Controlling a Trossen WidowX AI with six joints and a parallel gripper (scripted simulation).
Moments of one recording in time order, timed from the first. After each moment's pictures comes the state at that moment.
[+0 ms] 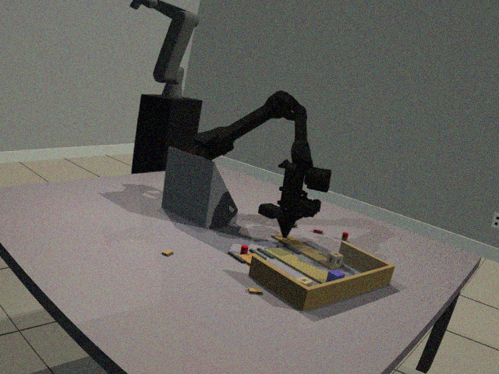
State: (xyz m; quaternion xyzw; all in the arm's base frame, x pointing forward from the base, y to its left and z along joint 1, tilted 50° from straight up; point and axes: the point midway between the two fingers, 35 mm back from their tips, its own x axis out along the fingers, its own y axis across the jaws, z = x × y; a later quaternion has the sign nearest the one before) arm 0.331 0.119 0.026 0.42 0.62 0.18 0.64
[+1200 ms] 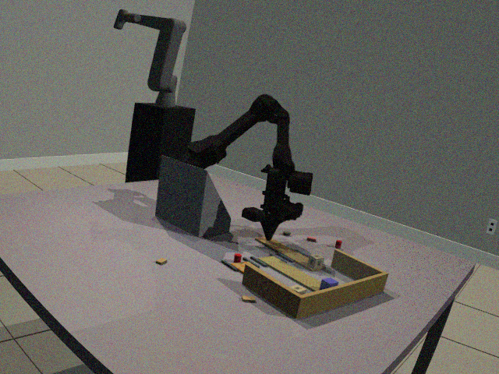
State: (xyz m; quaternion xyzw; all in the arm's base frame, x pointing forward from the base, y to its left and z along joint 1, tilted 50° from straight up) arm 0.287 0.134 0.033 0.42 0.61 0.18 0.64
